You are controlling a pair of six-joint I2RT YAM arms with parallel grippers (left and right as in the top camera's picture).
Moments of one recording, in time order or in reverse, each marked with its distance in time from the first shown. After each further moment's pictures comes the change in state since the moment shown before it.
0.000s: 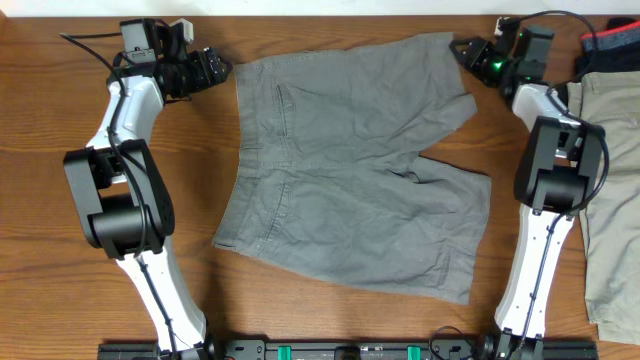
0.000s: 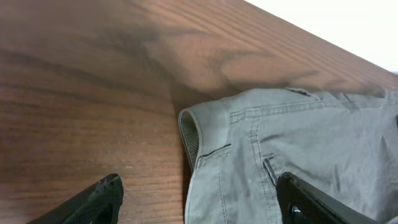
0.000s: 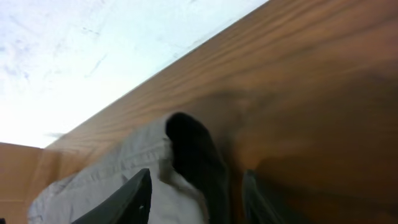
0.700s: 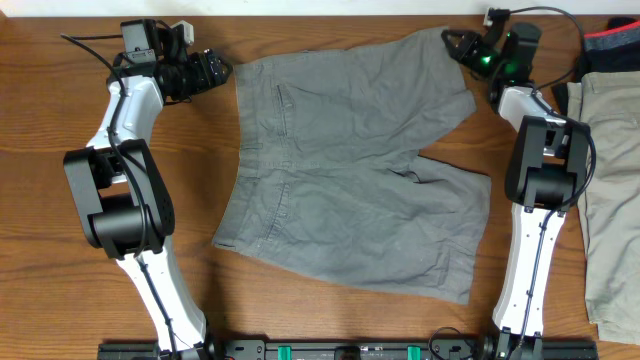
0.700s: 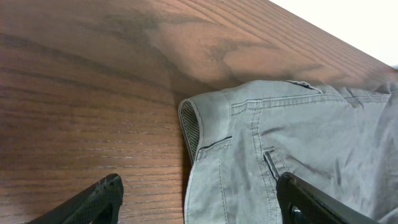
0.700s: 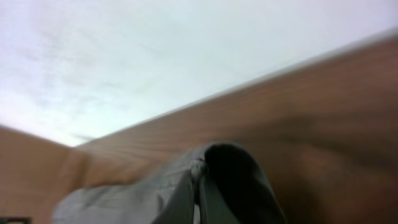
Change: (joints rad) left arm 0.000 0.000 0.000 -0.034 0.000 0.000; right arm 0.027 0.035 0.013 0.281 -0.077 0.103
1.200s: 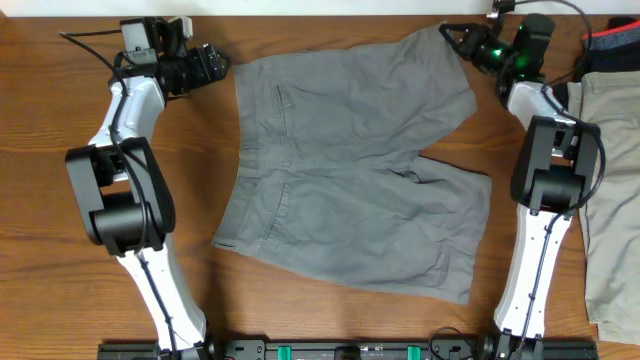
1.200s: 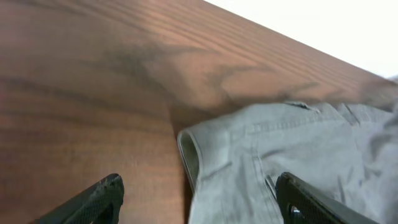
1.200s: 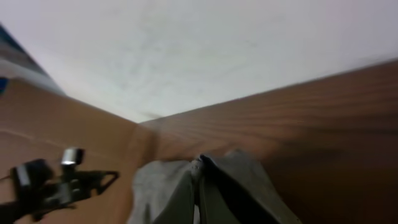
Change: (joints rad) left arm -0.003 0.032 0.000 0.123 0.004 -0.011; right arm -0.015 -0.066 0.000 -0.039 -0.226 0.124
